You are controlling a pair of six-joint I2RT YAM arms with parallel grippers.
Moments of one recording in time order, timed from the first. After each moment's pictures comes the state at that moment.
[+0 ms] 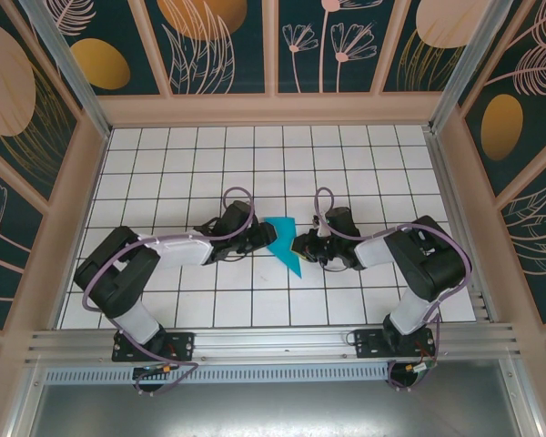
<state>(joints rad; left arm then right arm) -0.72 1.66 0.75 0.10 0.16 -1.00 0.52 1.69 0.50 0.43 -0.62 1.00</state>
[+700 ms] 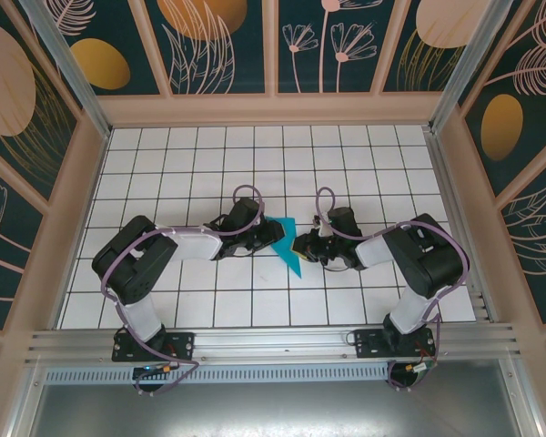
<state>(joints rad) -0.72 1.78 0.81 0.22 0.26 -1.05 0.50 1.72 0.49 0.48 -0.67 1.00</state>
